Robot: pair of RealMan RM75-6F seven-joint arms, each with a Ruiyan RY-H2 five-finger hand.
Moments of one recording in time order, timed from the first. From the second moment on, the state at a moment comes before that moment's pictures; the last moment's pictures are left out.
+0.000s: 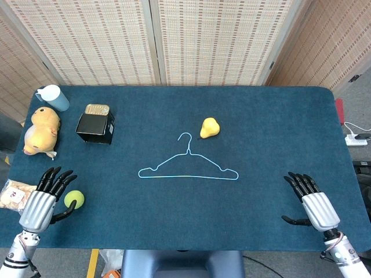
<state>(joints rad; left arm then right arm) -0.20 -1.34 0.00 -1.29 1.70 1.59 -0.12 0.16 -1.29 -0.07 -1.29 -1.66 1.41 0.23</state>
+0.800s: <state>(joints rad) -0.19 -1.34 0.01 -1.25 1.75 1.66 -0.16 0.16 -1.29 -0.08 -1.26 -1.69 1.43 0.25</state>
